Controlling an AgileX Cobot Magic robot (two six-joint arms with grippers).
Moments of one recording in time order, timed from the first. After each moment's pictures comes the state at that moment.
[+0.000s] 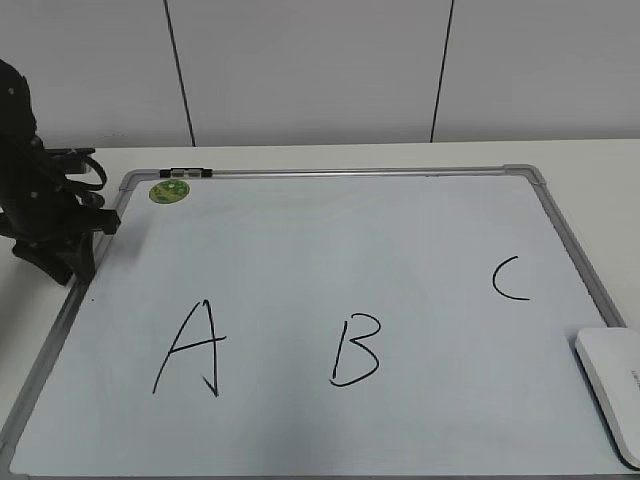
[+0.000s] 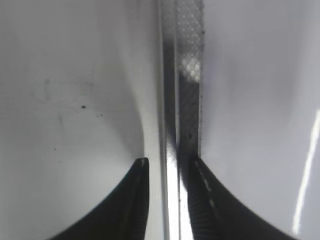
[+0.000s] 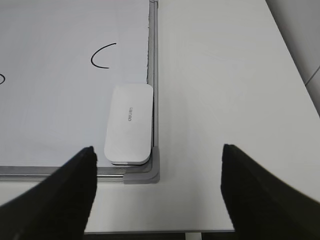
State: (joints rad) left arm -0.07 2.18 -1.54 -0.08 0.98 -0.02; right arm 0.02 -0.02 -0.50 -0.07 1.15 -0.04
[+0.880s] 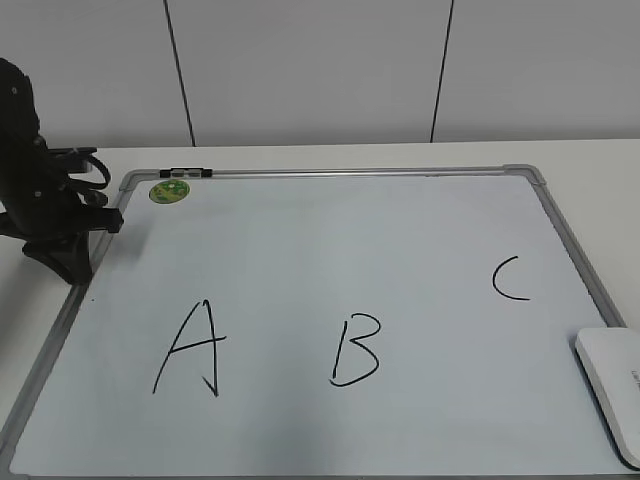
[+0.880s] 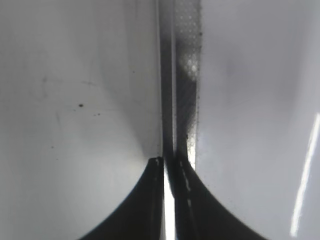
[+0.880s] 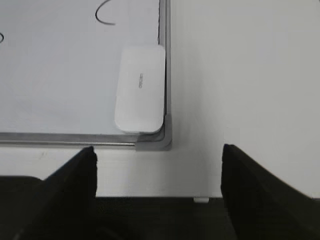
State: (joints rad) left arm -0.07 2.18 -1.54 -0.08 0.98 -0.03; right arm 0.02 0.23 -0.53 -0.03 1.16 -0.04
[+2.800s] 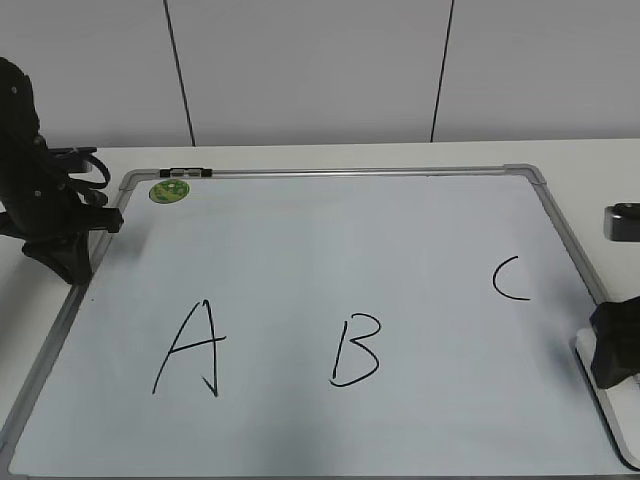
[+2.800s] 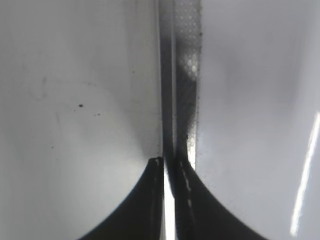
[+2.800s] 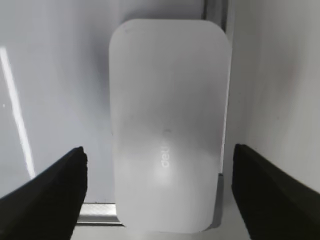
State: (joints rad) left arm -0.07 2.18 -1.54 -0.08 0.98 -0.03; right arm 0.04 1.52 -0.79 0.04 0.83 0.01
